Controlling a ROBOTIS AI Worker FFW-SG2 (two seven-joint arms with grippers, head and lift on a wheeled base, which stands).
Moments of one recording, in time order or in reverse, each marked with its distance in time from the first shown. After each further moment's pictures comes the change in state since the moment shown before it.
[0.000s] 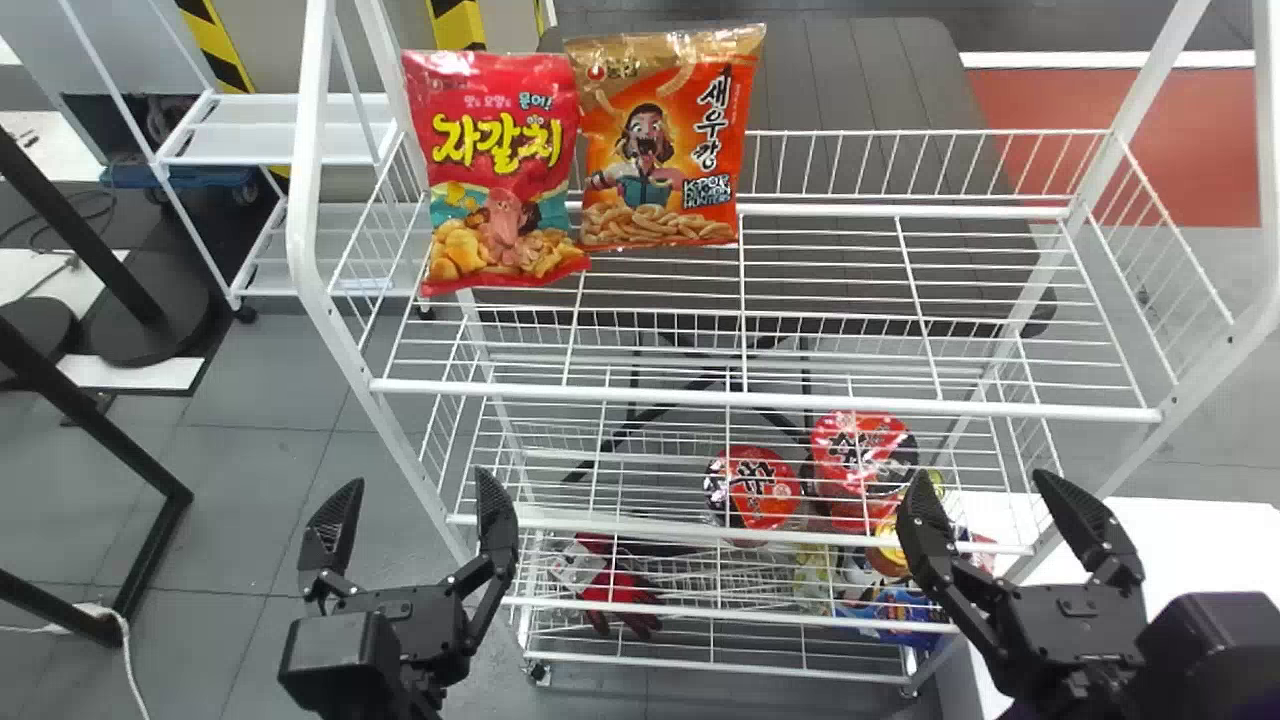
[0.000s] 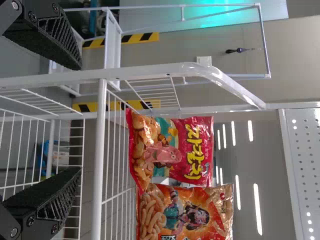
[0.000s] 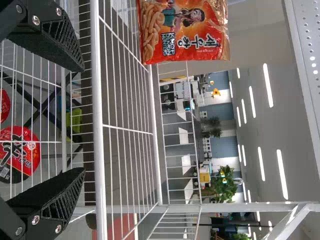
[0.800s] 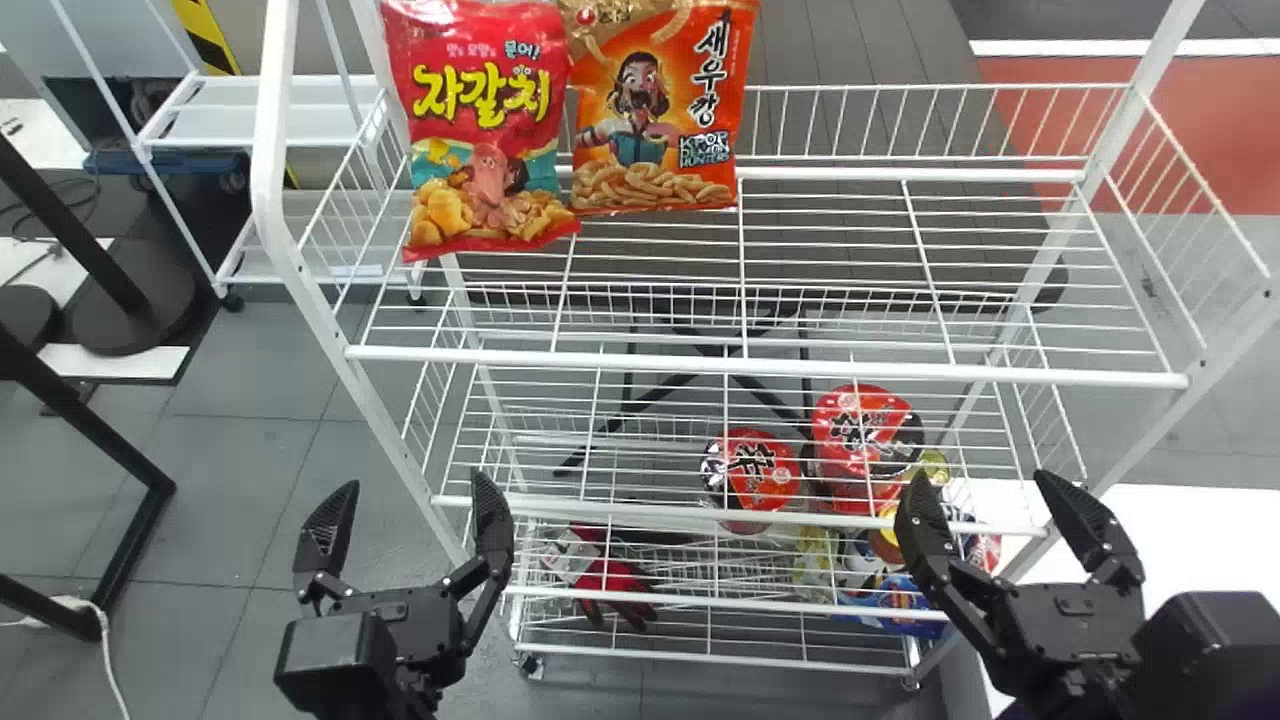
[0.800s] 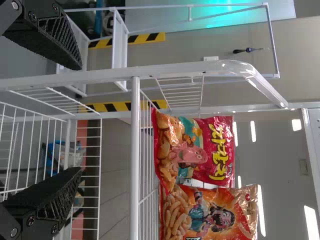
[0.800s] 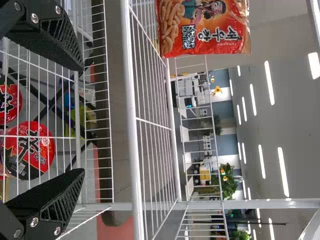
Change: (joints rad) left arm 0.000 -0.002 0.000 0.003 0.000 -0.001 0.006; right arm 0.000 0.000 0.000 0.003 0.000 -0.006 -0.007
